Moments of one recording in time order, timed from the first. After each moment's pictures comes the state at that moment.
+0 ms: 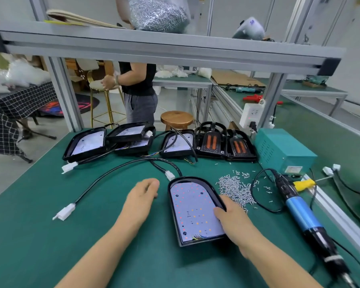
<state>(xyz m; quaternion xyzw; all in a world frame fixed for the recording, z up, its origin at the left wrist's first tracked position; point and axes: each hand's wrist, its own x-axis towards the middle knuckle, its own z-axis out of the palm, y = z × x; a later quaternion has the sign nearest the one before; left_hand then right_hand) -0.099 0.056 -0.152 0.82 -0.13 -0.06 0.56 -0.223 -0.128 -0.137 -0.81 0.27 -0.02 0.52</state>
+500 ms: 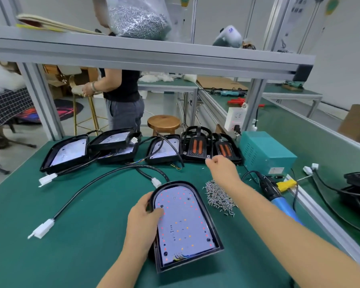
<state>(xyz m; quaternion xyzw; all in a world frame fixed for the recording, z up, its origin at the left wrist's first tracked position) -0.135 0.022 -0.155 0.73 -0.06 -0.11 0.67 -0.133 -0.192 -0.093 -0.88 0.31 -0.12 0.35</state>
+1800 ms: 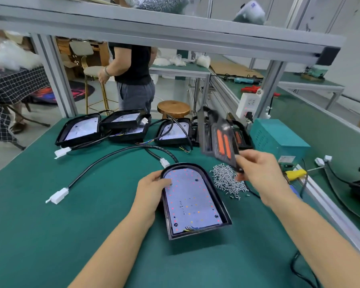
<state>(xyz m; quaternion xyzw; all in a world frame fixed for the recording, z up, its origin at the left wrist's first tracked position) -0.126 0.018 -0.147 0.67 -0.01 -0.18 0.72 -0.212 -0.193 -0.087 -0.79 0.23 -0.23 0.53</state>
